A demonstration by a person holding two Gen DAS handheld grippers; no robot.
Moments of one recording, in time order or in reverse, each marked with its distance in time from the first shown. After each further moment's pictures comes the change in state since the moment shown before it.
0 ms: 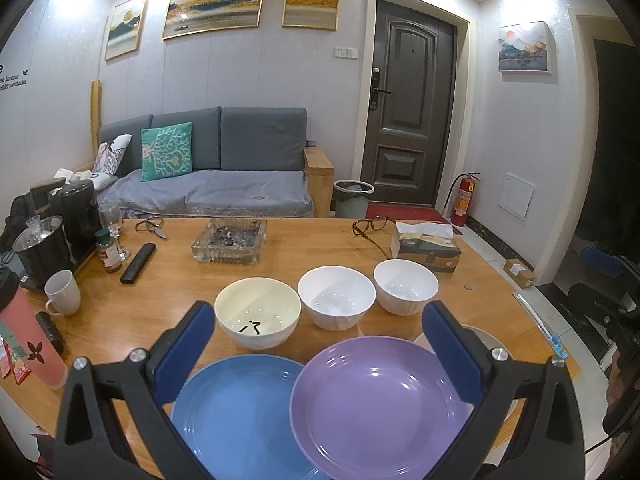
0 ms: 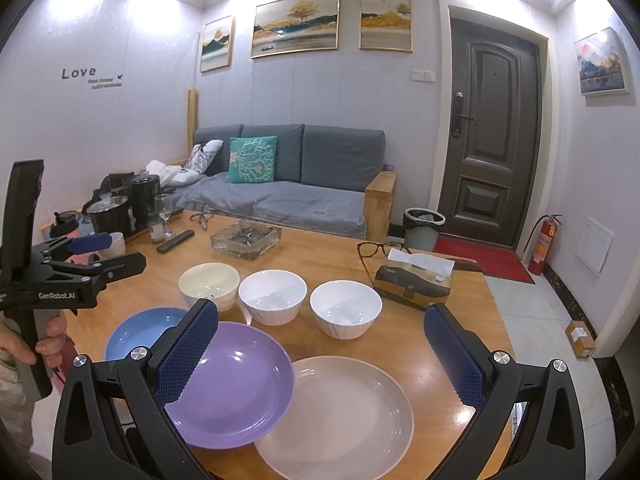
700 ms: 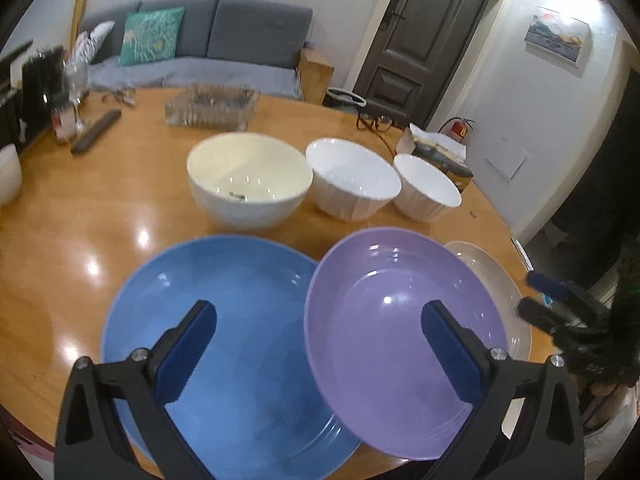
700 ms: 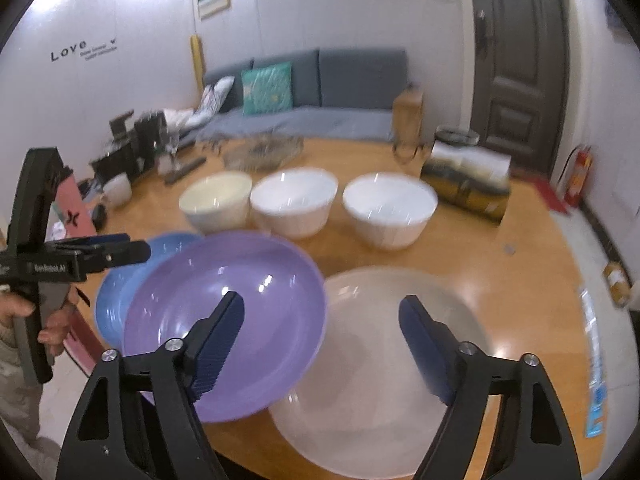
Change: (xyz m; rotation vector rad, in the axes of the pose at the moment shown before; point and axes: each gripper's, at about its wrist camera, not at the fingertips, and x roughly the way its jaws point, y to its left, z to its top) left arm 0.092 0.049 -0.081 -0.170 0.351 -0.160; right arm 0.099 0.006 -0.083 0.092 0.310 0.146
